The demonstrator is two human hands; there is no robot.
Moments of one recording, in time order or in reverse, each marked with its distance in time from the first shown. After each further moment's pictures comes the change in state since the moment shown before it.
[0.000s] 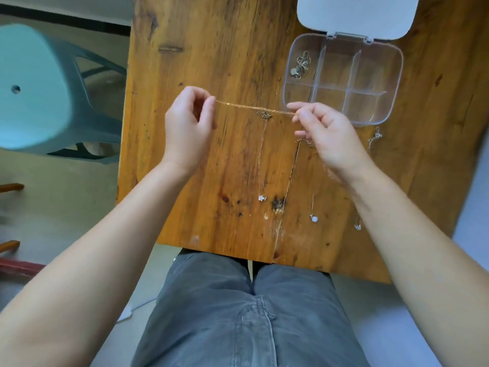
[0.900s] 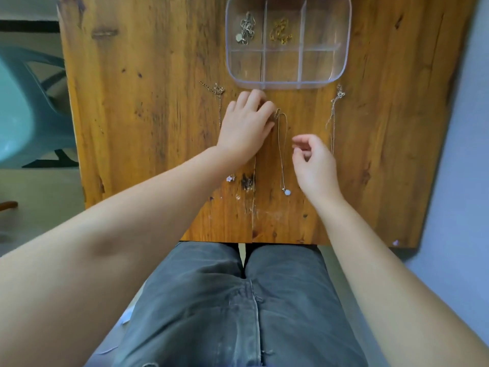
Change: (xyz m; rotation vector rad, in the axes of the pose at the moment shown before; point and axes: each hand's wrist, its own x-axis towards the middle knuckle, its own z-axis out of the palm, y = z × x) left_hand -0.025 0.024 0.141 0.583 -0.481 0.467; right_hand -0.069 0.094 -0.018 -0.310 0.341 0.250
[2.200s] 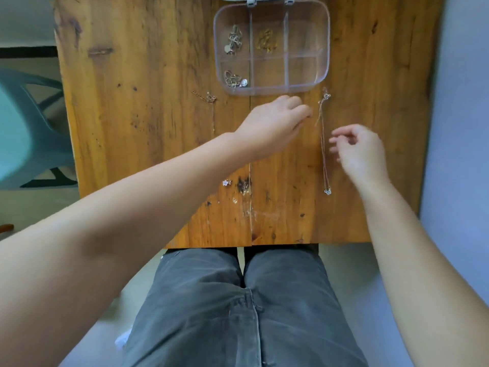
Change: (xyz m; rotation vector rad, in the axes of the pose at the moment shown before) left_hand 0.019 0.044 -0.027 -0.090 -0.062 0.378; right_hand 0.022 0.022 -0.067 -0.018 0.169 0.119
